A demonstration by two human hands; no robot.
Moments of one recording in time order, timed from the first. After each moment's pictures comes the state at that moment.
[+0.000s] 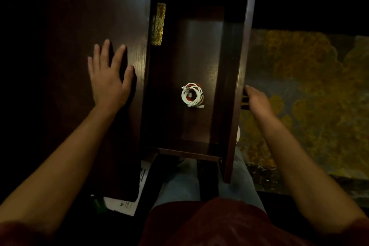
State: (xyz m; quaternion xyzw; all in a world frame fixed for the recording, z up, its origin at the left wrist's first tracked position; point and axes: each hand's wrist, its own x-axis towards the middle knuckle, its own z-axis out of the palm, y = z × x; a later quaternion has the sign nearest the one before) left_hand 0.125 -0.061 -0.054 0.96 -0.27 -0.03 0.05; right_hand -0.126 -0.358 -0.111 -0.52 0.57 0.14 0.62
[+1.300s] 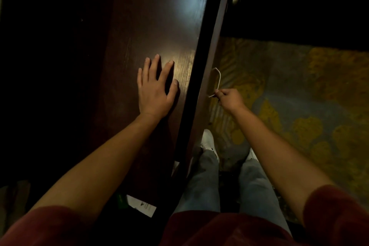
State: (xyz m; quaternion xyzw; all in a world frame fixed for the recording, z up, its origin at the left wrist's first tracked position) left_hand 0.127 -0.061 -0.053 0.96 -0.26 -0.04 0.05; right_hand 0.020 -0.263 -0.177 -0.68 0.38 0.21 0.59
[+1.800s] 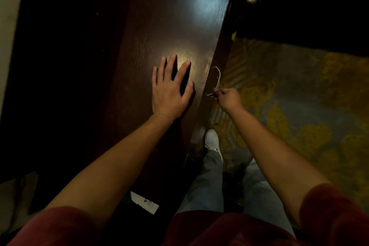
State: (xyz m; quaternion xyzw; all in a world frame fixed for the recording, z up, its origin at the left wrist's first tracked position) left_hand 0.131 -0.059 -0.056 0.96 -0.26 -0.05 0.04; right_hand 0.058 -0.224 -0.186 -0.69 0.38 0.22 0.57
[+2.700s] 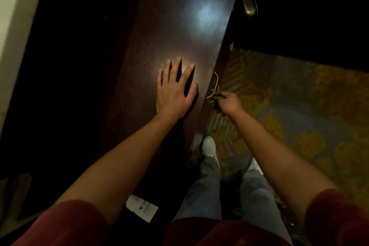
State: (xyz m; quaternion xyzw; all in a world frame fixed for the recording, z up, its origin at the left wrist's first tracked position) left_hand 0.131 -0.057 -0.054 0.96 -0.26 -0.06 0.03; right_hand 0.054 -0.224 -0.152 -0.65 0.39 0.24 0.61
